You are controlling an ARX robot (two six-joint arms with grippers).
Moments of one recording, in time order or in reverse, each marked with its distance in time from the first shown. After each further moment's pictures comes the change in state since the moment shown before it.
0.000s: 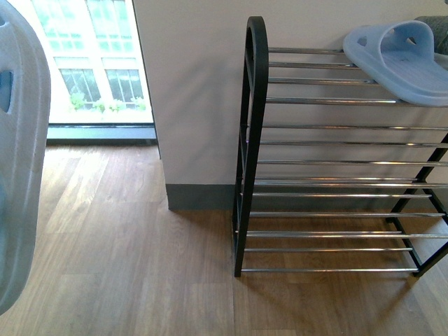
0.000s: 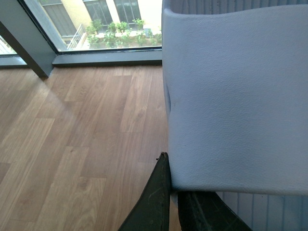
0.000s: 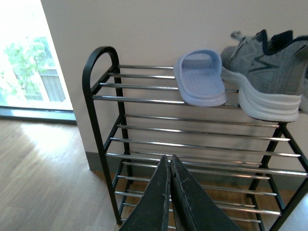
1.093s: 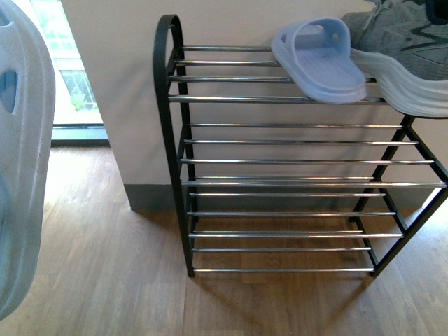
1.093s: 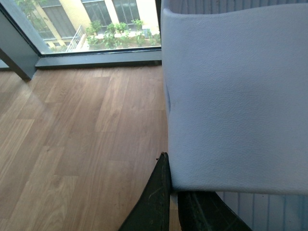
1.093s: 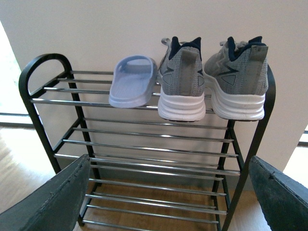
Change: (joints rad) left arm -0.005 0.000 0.000 0.000 0.006 0.000; right arm 0.002 -0.012 0.000 -0.007 0.004 0.000
